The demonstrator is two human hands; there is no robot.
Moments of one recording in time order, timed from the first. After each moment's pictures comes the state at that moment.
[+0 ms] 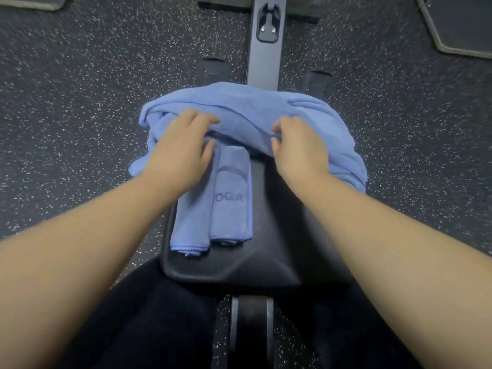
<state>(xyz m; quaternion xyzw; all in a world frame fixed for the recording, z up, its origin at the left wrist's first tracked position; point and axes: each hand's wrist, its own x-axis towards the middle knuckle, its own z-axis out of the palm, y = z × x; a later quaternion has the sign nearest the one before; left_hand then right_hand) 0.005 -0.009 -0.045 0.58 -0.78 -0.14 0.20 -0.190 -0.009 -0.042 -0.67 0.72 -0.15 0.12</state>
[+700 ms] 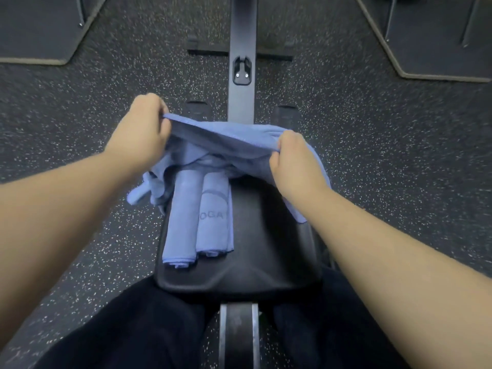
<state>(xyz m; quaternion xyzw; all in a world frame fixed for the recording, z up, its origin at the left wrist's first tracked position) 0.019 -0.043 0.028 0.64 -0.72 -0.12 0.24 -0.226 0.016 0.012 -0.66 0.71 -0.20 0.15</state>
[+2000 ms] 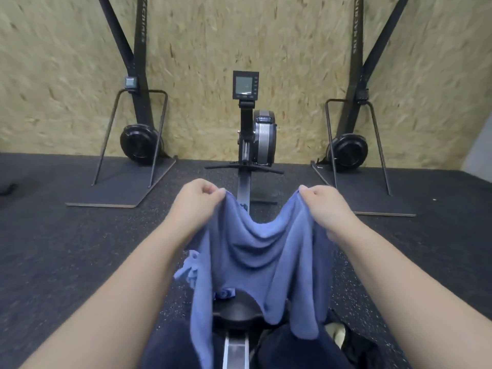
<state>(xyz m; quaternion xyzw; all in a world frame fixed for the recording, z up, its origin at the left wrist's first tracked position) -0.025 0.275 0.328 0.58 -0.63 -0.23 0.47 -0.258 0.282 0.329 -0.60 0.66 -0.43 0.17</state>
